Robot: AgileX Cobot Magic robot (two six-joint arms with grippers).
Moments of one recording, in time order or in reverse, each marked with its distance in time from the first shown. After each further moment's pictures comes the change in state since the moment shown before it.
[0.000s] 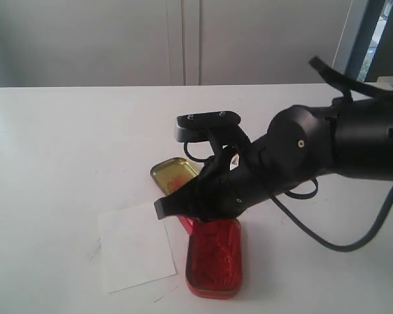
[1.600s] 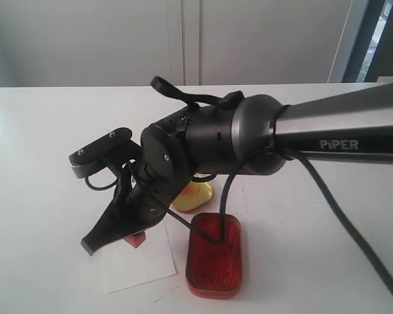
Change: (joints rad) left arm 0.000 0.000 0.000 0.000 0.000 0.000; right arm 0.193 0.330 -0.375 -0.259 0.131 -0.004
